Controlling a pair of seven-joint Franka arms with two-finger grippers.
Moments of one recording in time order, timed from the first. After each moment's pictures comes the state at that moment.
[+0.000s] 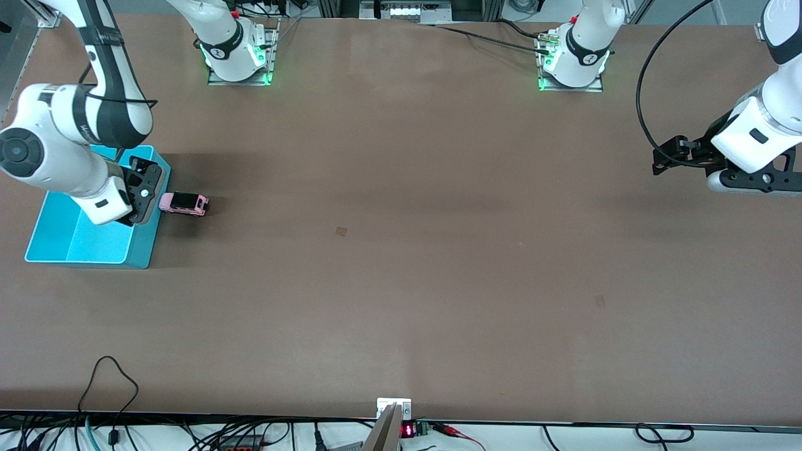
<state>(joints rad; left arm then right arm) 0.01 0.02 -0.05 -1.69 0.00 1.65 0.00 -0.09 0.17 0.01 -2.15 -0.12 2.19 -1.34</state>
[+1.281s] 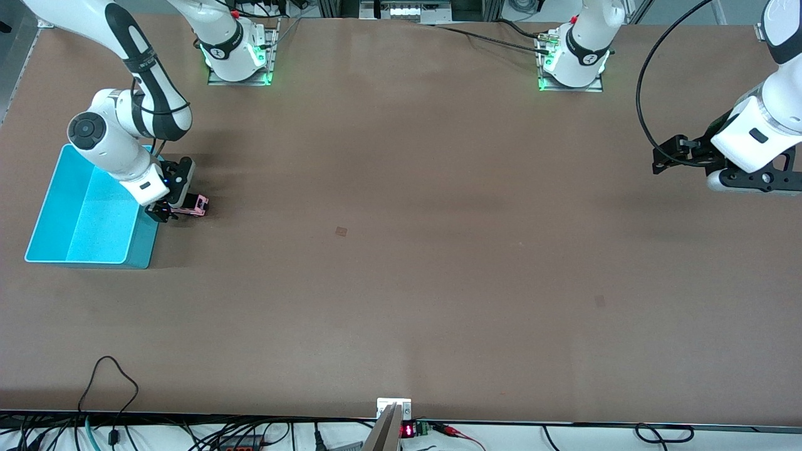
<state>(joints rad) 0.01 0.02 -0.05 -1.69 0.00 1.64 0.00 -0.14 0.24 0.01 -2.45 -0.12 2.73 -1.46</state>
